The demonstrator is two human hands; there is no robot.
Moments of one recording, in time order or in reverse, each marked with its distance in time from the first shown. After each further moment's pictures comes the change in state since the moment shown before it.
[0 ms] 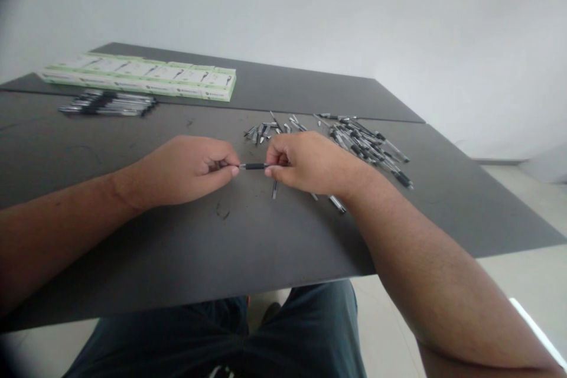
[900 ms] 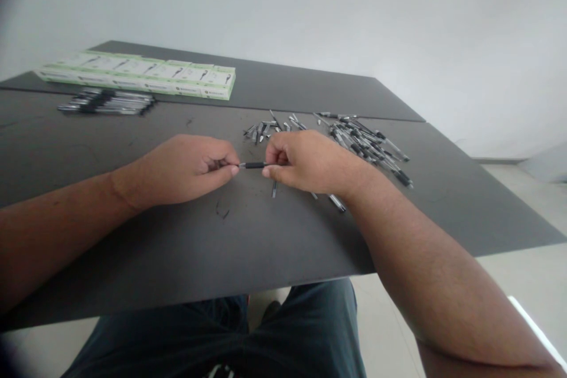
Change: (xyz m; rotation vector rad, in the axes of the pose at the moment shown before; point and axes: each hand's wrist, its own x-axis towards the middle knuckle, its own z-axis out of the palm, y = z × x) left_hand 0.000 0.001 -0.001 0.001 -0.019 -0.001; right_hand 0.000 -0.002 -0.002 0.001 -0.007 0.003
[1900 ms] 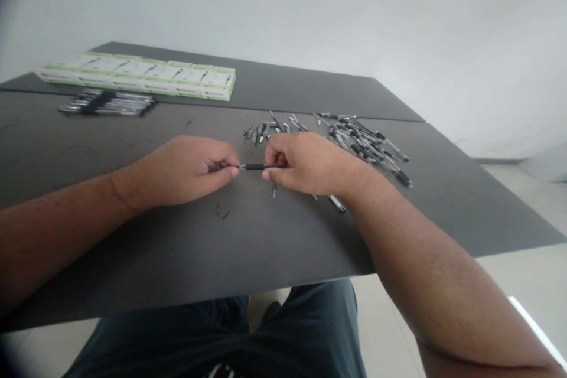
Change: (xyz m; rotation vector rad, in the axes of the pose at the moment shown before) left_hand 0.000 -0.001 0.001 0.015 0.007 0.015; right_hand 0.000 -0.002 0.000 -0.012 -0.029 0.020
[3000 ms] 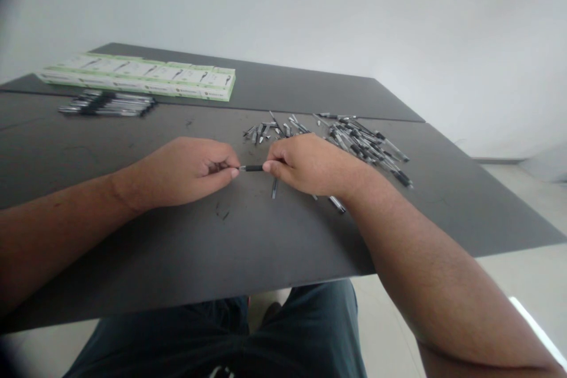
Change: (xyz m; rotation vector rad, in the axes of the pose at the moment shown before) left_hand 0.000 -0.001 0.001 -0.011 -0.026 -0.005; right_hand 0.000 -0.003 -0.002 -0.087 -0.037 -0.036
